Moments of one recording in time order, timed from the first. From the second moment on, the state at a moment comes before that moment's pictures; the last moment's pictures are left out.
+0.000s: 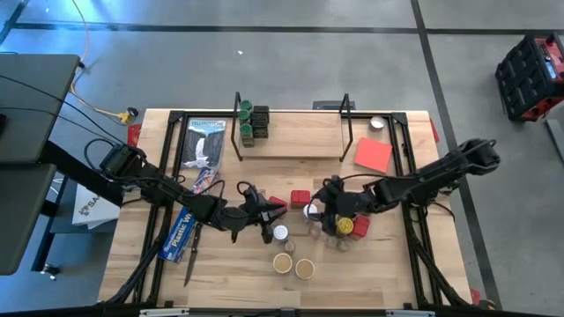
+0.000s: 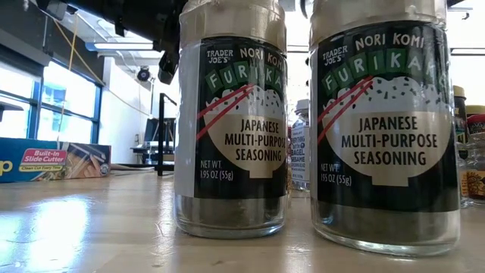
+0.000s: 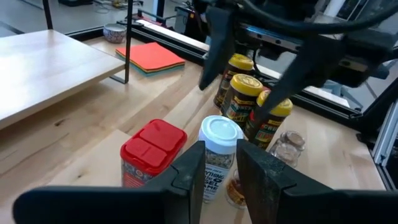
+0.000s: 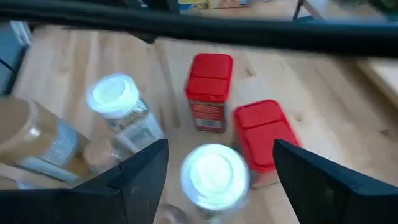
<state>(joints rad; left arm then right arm) -0.41 1.63 0.79 0.50 -0.69 -0.50 0.33 1.38 0.82 -0.13 0.36 0.44</state>
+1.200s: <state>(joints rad) -0.37 1.63 0.79 0.49 -0.71 -0.50 0.36 1.67 1.03 -0.42 0.48 0.66</state>
